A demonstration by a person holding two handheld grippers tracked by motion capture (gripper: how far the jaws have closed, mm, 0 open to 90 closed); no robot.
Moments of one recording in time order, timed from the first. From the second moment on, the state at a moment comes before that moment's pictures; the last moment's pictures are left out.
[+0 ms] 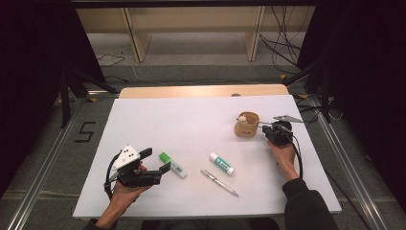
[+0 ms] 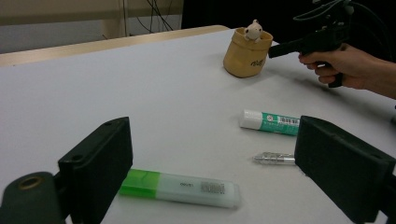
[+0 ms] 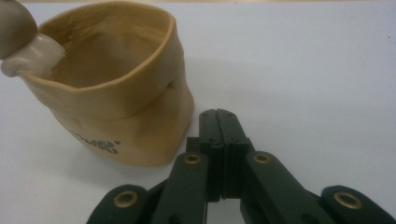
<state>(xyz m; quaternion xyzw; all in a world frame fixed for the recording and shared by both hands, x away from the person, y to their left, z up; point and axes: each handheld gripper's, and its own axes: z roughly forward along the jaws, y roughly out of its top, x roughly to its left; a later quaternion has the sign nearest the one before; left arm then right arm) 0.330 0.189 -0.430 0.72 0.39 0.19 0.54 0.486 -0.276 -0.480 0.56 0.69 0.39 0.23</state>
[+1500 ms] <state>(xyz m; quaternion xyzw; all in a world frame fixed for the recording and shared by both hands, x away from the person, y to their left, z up) 0.329 0.189 -0.429 0.72 0.39 0.19 0.54 0.500 -0.197 -0.490 0.53 0.75 0.36 0.20</state>
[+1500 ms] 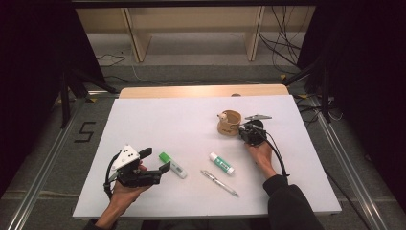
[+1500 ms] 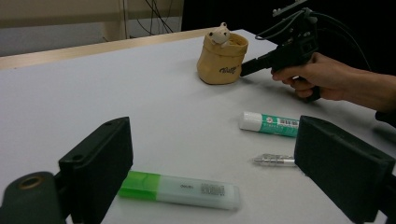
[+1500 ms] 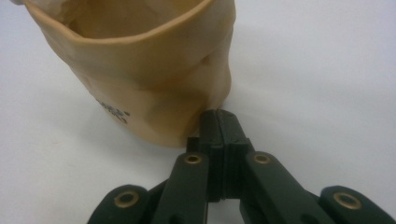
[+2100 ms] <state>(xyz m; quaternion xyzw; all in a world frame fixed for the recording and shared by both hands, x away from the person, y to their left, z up) 0.330 0.190 -0.429 0.72 0.39 0.19 0.54 0.524 -0.161 -0.488 0.50 0.77 0.35 0.19</state>
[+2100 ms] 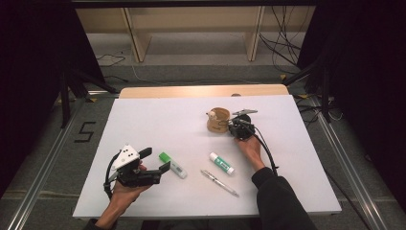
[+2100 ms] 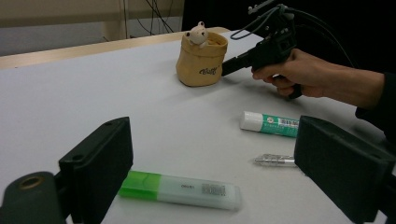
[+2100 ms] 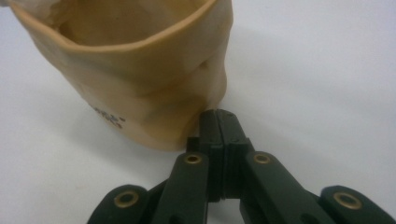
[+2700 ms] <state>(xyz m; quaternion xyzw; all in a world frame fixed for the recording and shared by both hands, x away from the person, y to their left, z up) 0.329 0.190 -0.428 0.72 0.39 0.19 0.54 0.536 -0.126 -0.488 0.49 0.78 0.34 0.19</state>
